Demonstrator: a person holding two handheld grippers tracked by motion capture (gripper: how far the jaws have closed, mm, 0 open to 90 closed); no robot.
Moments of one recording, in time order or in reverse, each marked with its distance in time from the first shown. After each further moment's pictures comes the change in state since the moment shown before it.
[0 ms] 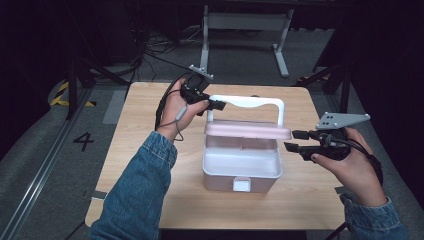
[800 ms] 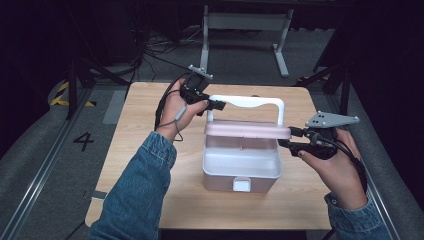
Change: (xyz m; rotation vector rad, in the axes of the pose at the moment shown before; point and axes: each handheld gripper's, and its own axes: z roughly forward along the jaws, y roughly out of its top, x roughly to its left) left arm 0.000 -0.001 0.000 -0.008 0.000 -0.007; right arm 0.017 0.008 0.015 -0.035 -0.135 0.068
